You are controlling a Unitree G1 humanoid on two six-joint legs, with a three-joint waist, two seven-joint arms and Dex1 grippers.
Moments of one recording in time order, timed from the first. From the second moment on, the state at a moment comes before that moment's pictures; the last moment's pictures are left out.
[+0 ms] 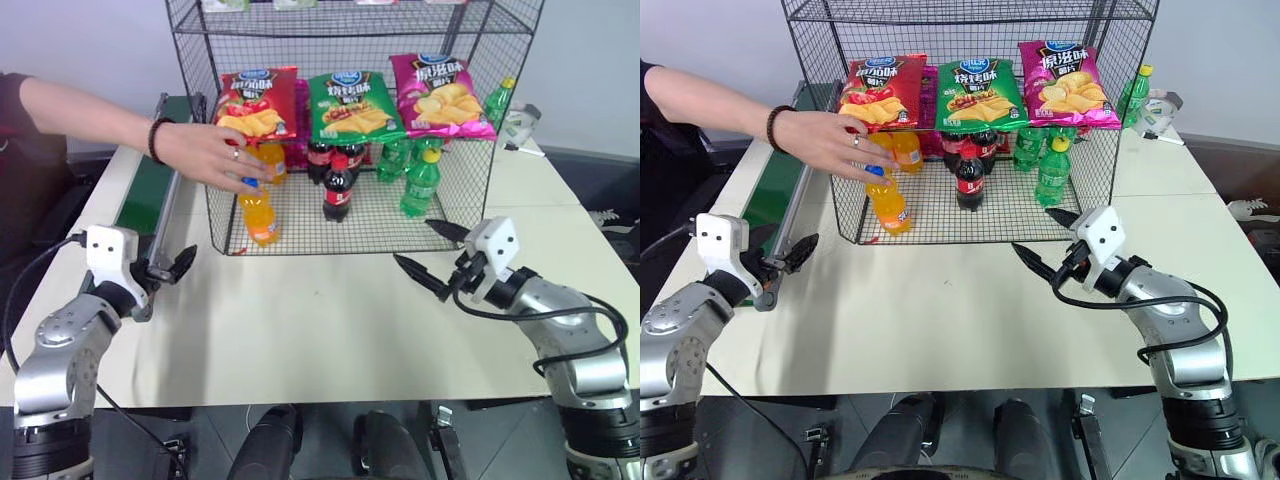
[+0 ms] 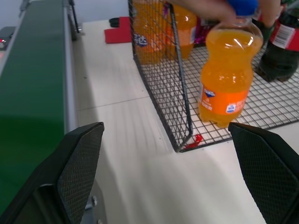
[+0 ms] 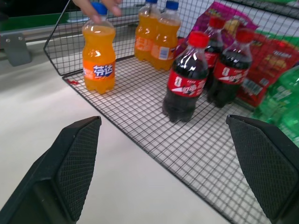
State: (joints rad) left arm -0.07 0.56 0.37 -0.21 -0.45 0.47 -0.45; right arm -0.15 -0.59 -0.12 -0.30 0.37 0.30 0.72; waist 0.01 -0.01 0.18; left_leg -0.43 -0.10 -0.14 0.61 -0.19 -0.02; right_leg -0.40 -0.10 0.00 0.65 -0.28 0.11
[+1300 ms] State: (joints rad) left arm -0.13 0.51 0.49 -0.12 -0.41 0.36 -0.27; right arm -0.20 -0.47 0.03 -0.34 0.36 0.30 0.69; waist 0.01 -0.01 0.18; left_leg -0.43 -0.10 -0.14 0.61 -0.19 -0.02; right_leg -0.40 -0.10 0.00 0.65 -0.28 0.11
